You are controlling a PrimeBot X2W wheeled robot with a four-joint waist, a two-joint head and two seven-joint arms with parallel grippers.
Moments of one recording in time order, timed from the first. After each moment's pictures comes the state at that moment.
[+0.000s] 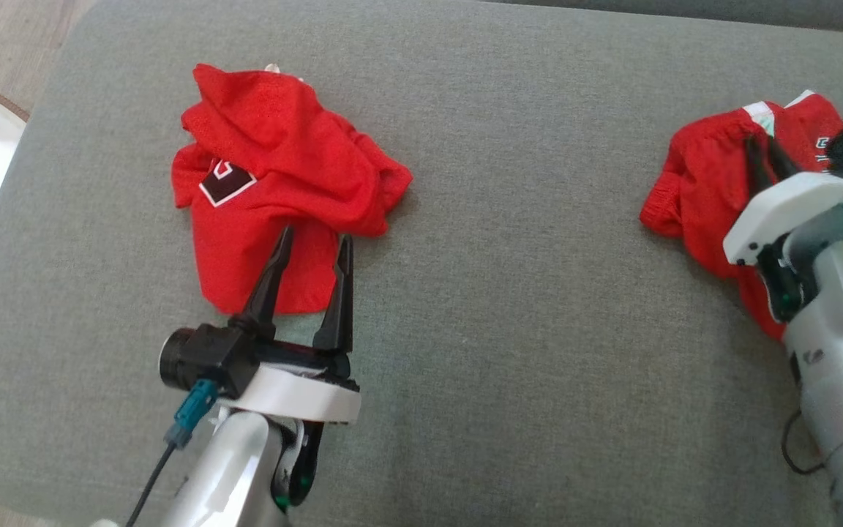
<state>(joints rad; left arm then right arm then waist) -0.26 0.05 -0.37 0.25 -0.33 -0.04 -0.25 -0.75 -0.21 0.02 1.01 0.22 0.13 -0.04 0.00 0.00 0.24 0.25</state>
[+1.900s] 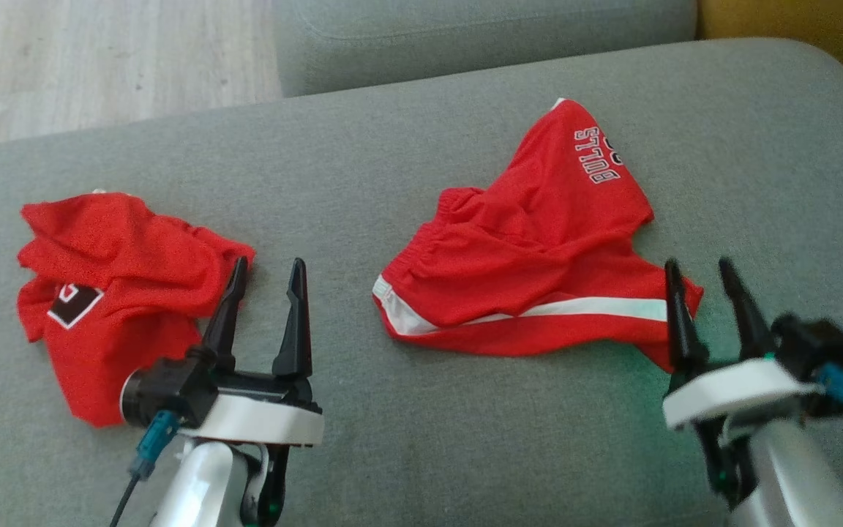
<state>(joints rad) -0.17 0.05 -0.25 0.23 -0.30 -0.06 -0.25 -0.20 -0.10 0.08 0.42 0.26 0.13 -0.23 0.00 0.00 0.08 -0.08</state>
